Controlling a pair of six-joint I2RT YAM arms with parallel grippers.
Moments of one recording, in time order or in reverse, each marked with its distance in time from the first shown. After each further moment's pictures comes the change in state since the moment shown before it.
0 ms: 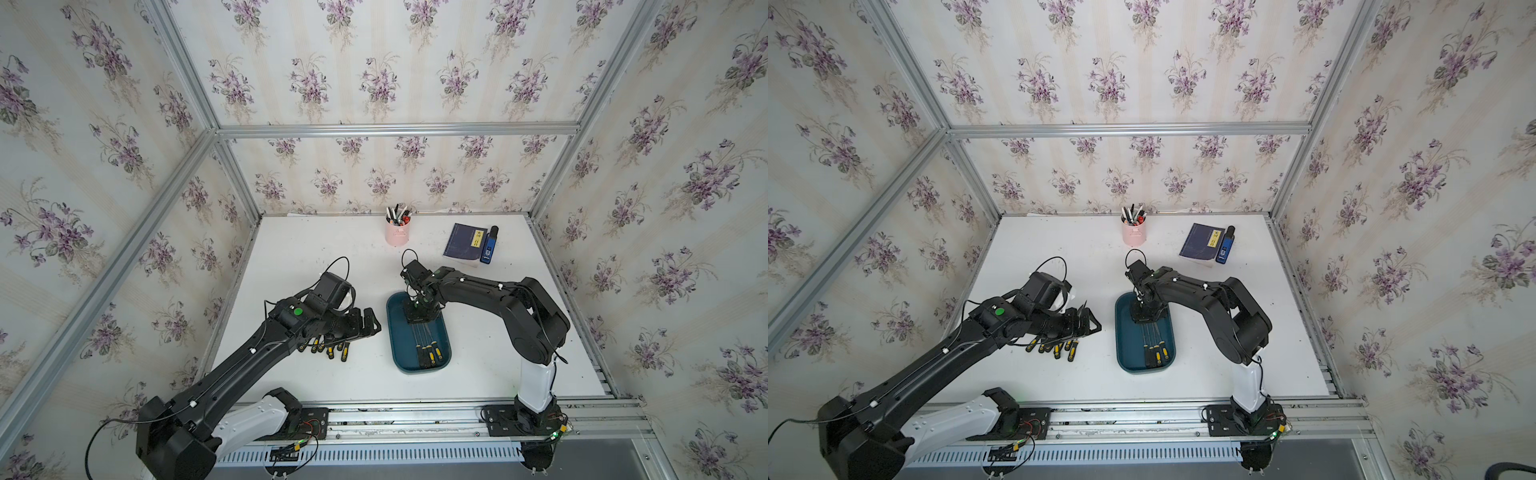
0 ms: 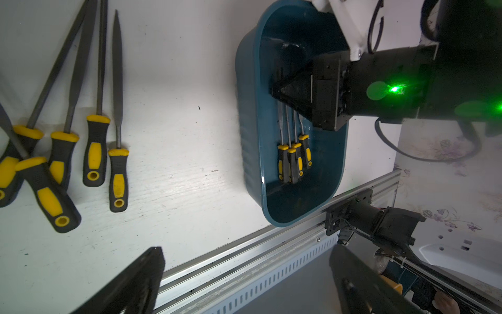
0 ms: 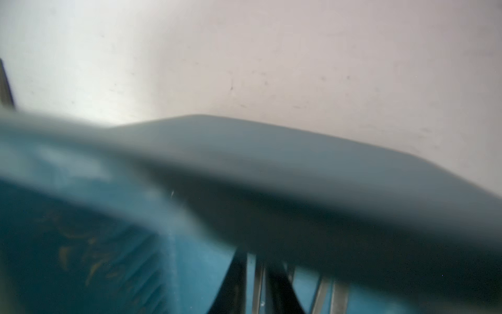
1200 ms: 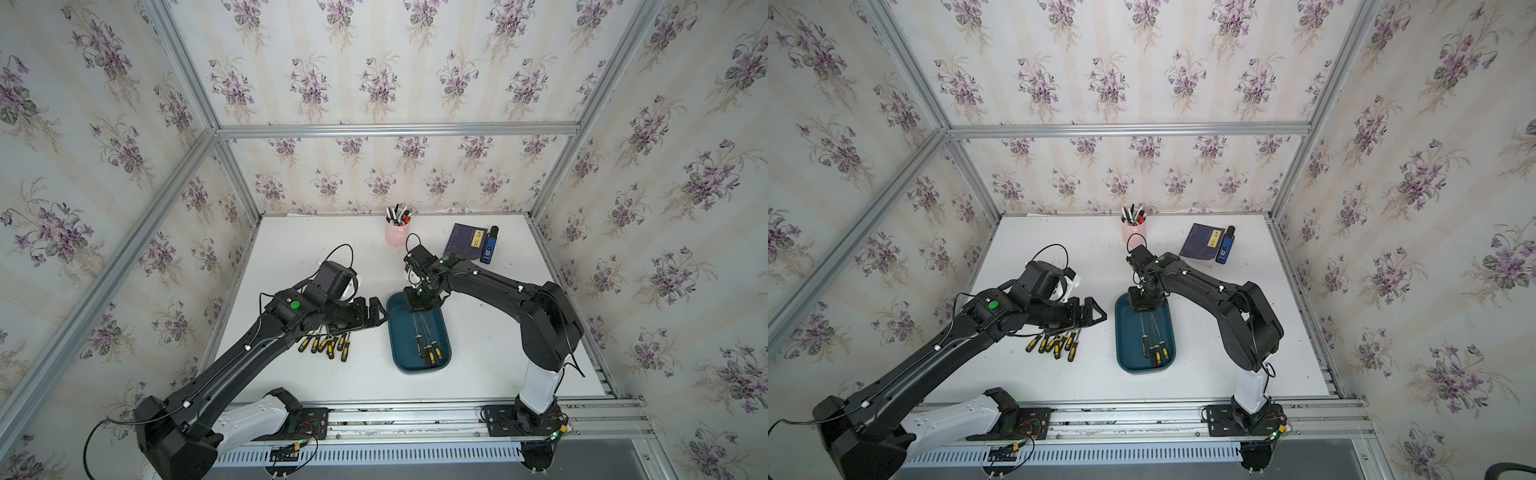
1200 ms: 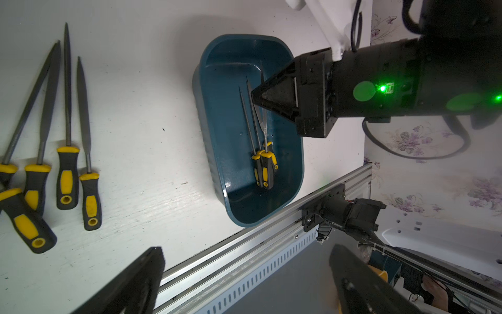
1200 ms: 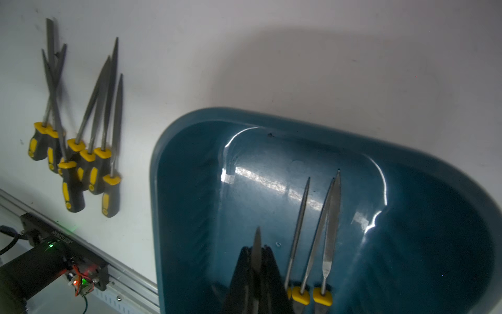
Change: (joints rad) left arm -0.029 0.025 0.134 -0.010 0.020 0.015; right arm -0.027 -0.072 0.117 -0.143 -0.016 -0.045
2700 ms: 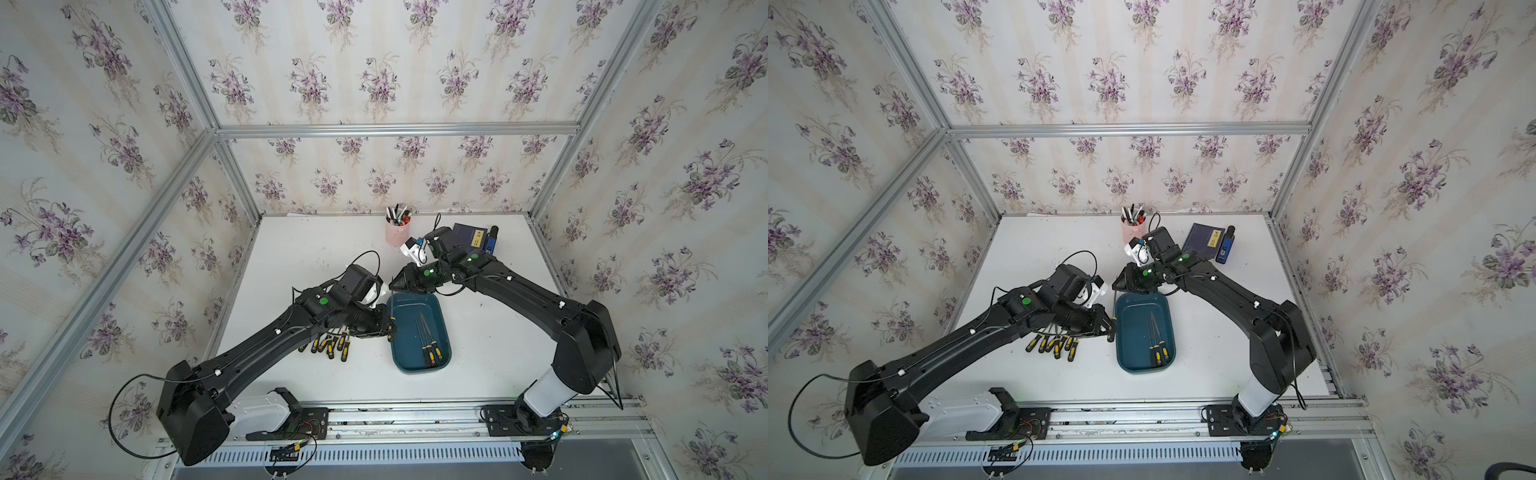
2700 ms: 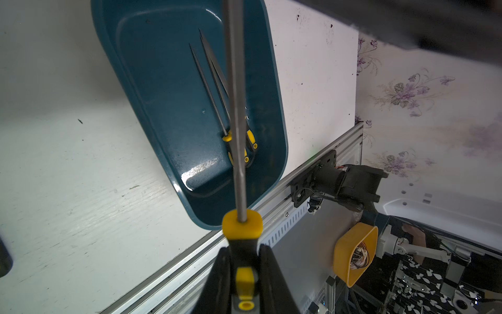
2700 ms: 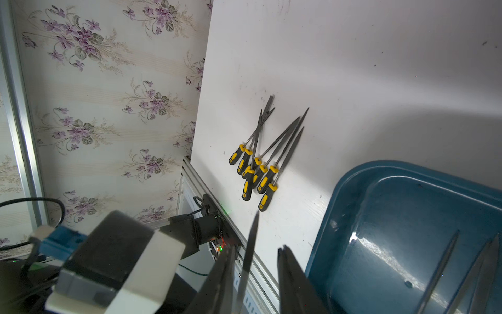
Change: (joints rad) left arm -0.105 0.145 -0.024 0.149 0.122 0.015; right arm -0.062 -0.214 -0.063 0.332 -0.434 0.151
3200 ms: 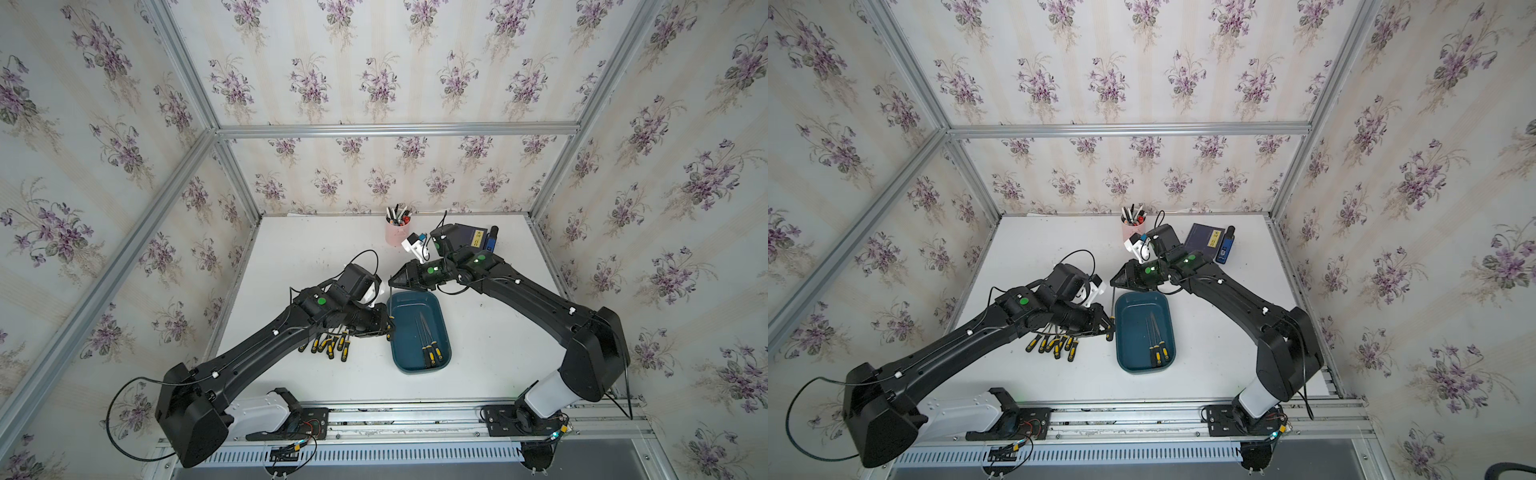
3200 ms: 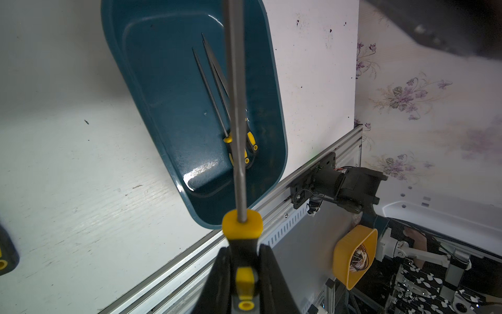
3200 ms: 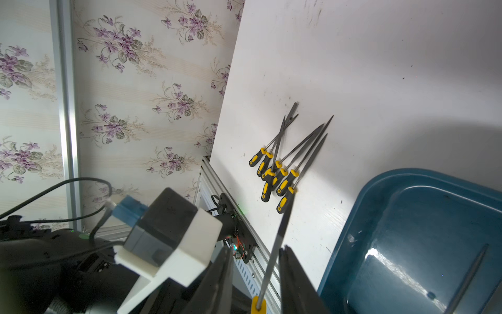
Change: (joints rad) left arm 0.005 -0.005 0.008 -0.013 -0.008 -0.001; right arm -0.016 -0.046 -0.010 0.045 -0.046 0.023
